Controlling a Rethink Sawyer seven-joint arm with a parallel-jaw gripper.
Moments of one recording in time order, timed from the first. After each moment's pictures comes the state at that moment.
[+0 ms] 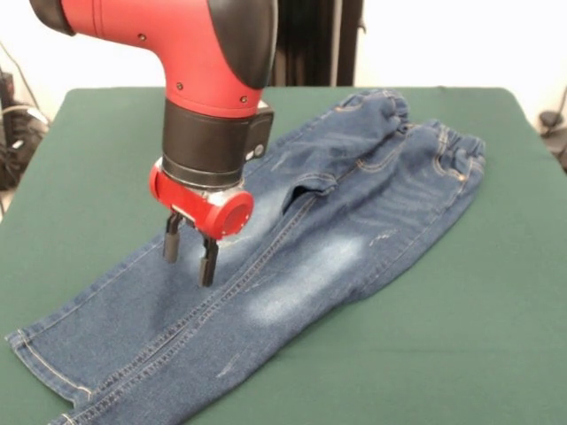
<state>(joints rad) -0.32 -0.37 0.03 1.28 -0.39 0.40 2.51</state>
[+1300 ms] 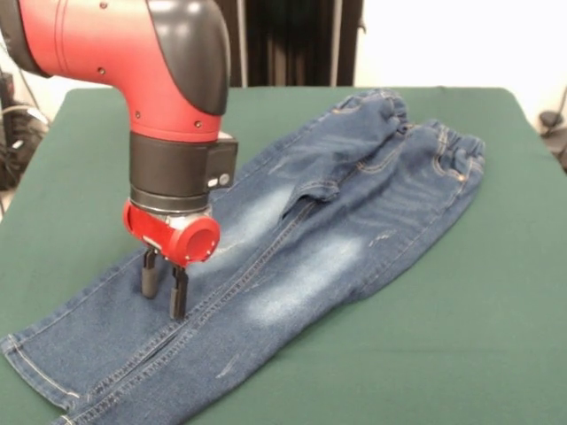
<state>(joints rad) -0.45 -0.31 0.11 1.31 -0.39 0.18 2.51</state>
